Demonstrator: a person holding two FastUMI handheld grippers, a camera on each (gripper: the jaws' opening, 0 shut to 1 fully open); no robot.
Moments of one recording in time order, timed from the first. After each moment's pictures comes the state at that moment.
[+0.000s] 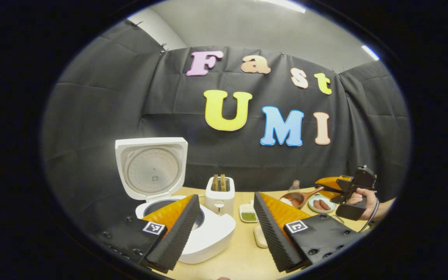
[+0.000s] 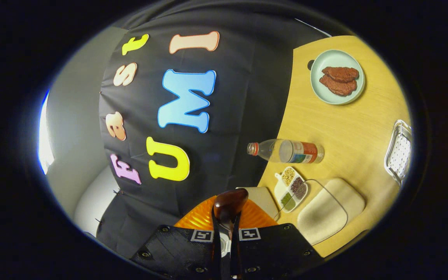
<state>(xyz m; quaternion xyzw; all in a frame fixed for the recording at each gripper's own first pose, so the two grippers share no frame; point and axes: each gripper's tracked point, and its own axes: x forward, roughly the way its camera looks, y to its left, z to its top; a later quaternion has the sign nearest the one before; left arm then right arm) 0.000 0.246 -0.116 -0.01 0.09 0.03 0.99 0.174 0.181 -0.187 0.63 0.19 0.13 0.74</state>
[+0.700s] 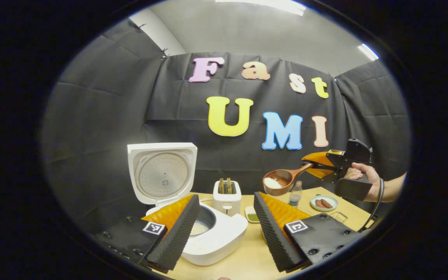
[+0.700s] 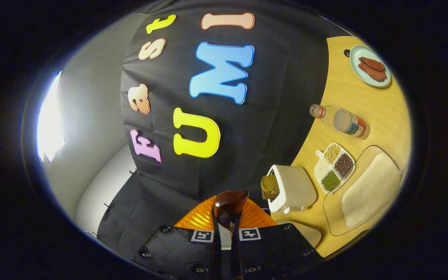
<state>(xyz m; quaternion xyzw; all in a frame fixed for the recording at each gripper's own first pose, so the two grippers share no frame) -0.030 0.284 -0.115 -0.01 0.07 0.03 1.00 0.167 0.294 -0.109 0.59 0.20 0.23 0.75</state>
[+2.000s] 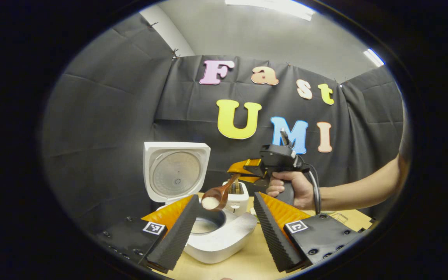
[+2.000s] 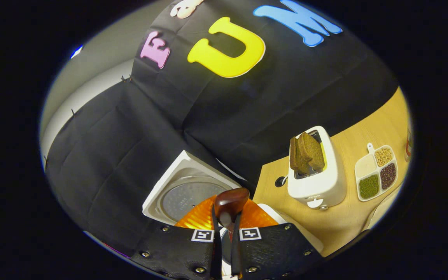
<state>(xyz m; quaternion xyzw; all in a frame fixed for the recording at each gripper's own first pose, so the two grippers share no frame) -0.053 0.311 -0.123 -0.03 0.06 0.04 1.00 0.196 0.560 -0.179 0.30 0.29 0.36 0.84</state>
